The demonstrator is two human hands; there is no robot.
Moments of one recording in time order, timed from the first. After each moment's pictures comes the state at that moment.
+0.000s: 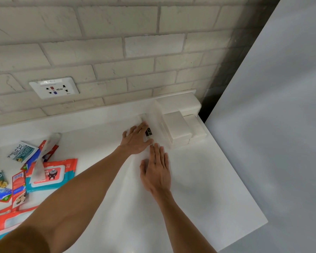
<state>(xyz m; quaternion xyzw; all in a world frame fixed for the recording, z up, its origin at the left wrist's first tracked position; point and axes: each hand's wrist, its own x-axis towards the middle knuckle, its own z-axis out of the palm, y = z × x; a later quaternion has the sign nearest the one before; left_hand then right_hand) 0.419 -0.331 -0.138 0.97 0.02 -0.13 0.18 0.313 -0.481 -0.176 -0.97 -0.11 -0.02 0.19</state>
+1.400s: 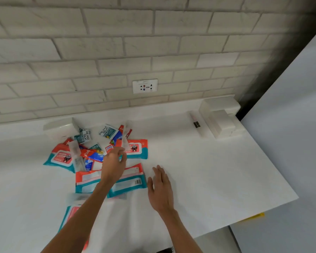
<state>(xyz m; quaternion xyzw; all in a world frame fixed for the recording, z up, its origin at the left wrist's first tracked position) 0.101 -0.085 -0.073 0.89 0.24 0.07 0.37 0.075 -0.297 -0.135 -0.95 -0.09 0.11 0.28</state>
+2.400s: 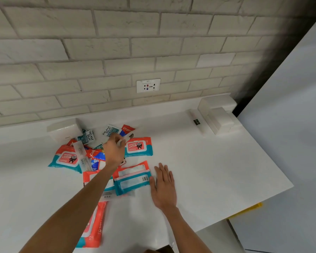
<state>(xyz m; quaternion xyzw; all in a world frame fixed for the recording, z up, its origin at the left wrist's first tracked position) 0.131 -0.046 -0.066 0.85 0.25 0.18 0.44 0.060 -0.279 -0.157 -0.96 -0.09 0.11 0.24</state>
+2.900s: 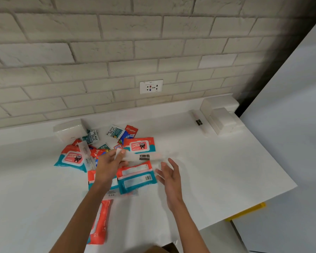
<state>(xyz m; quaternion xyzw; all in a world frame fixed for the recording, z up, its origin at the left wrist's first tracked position) 0.044 -0.053 -0.023 0.67 0.30 0.06 0.68 0.049 -0.273 -0.059 -0.64 0.15 0.15 0.74</state>
